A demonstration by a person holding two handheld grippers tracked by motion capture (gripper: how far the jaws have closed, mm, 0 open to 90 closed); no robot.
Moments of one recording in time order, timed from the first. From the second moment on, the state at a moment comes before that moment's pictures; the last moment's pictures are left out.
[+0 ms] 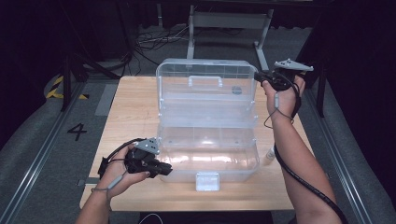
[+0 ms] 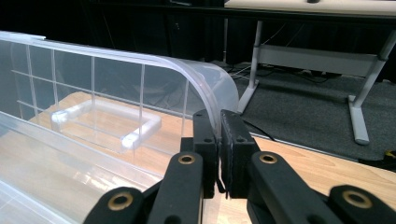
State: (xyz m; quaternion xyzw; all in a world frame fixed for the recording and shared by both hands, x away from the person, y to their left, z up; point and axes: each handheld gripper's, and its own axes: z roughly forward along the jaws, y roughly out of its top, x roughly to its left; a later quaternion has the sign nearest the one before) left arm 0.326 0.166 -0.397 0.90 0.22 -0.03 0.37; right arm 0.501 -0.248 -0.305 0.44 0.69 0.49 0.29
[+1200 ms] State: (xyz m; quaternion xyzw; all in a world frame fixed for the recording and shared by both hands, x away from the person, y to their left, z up) left arm 0.321 0.168 -0.402 0.89 0.23 -0.02 0.39; right arm 0.534 -0.248 -0.319 0.47 0.68 0.49 0.26
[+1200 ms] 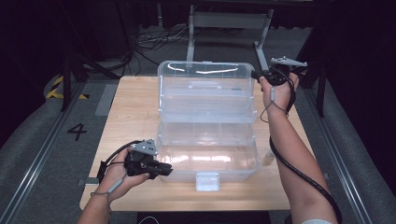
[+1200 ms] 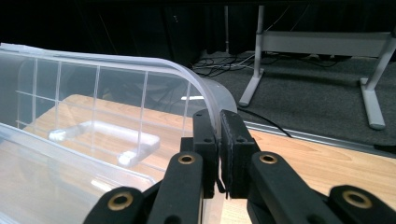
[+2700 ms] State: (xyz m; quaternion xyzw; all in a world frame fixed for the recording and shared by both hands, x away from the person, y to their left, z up) left arm 0.320 0.168 -0.403 0.89 0.24 -0.02 0.39; right arm 0.583 -0.245 -0.363 0.52 0.68 0.47 0.22
